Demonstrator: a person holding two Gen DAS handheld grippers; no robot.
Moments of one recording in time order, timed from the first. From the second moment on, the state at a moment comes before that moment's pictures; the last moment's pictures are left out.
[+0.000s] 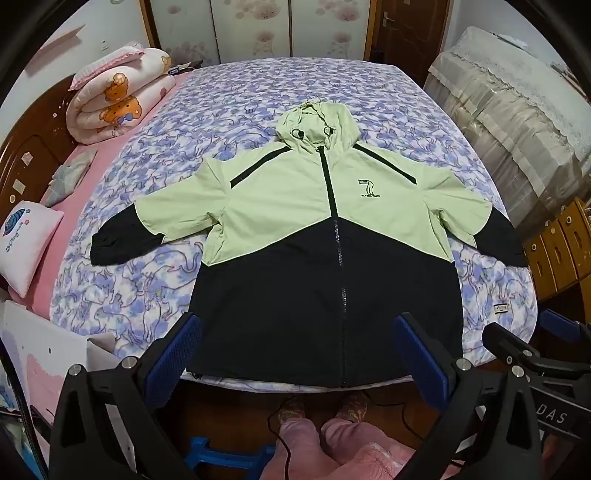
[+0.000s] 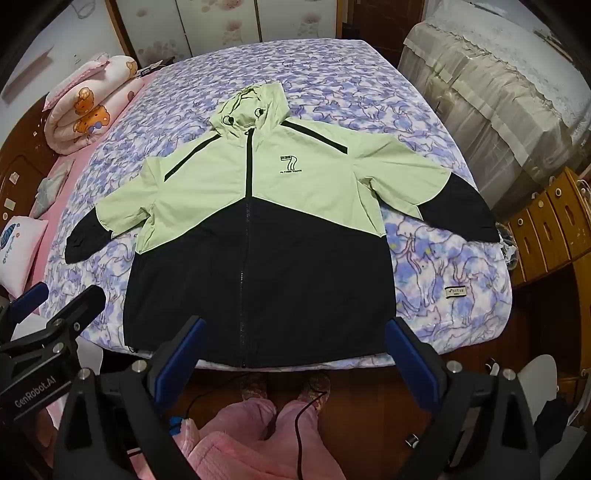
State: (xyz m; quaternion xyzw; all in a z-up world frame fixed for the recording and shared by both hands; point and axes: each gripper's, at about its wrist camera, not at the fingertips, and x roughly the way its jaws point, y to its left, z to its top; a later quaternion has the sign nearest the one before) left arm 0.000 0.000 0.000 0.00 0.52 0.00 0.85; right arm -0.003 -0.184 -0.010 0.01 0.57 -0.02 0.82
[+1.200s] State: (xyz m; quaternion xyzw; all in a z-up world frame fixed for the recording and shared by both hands) left arm -0.006 0.005 0.005 -0.01 0.52 0.01 0.85; right arm -0.007 -0.192 -0.012 0.01 0.57 -0.02 0.82
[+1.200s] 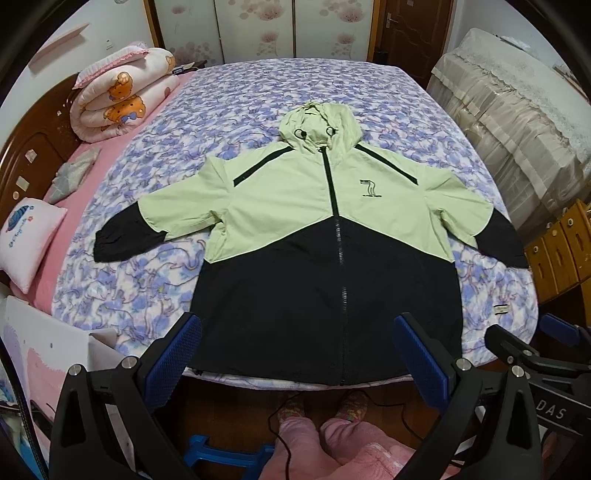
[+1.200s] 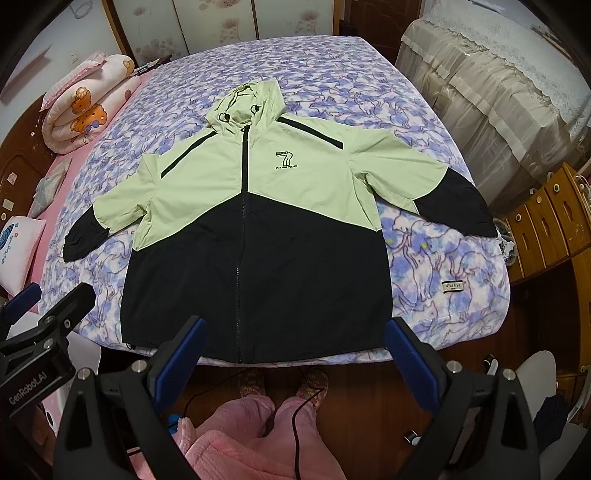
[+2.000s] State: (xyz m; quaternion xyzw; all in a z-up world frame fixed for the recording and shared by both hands) left arm -0.006 -0.027 0.008 -0.05 0.53 0.05 0.84; right arm 0.015 -0.227 -0.002 -0.02 0.55 0.05 0.84
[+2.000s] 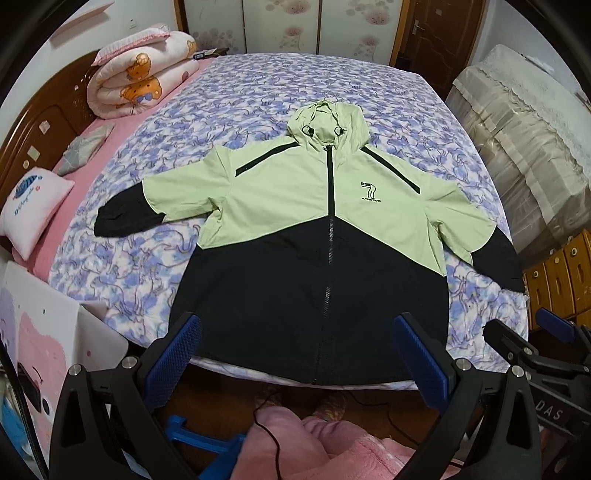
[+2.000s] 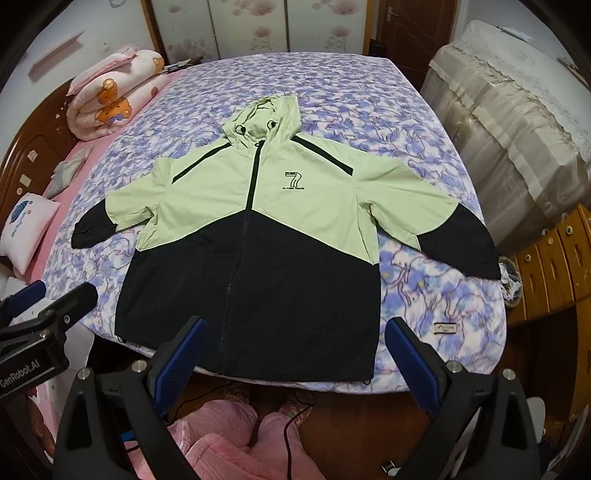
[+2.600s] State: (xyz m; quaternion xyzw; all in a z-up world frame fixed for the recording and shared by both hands) left arm 0.009 0.052 0.002 -0.16 0.51 0.07 0.84; right arm 0.046 -0.195 -0.013 0.00 0.55 0.09 0.83
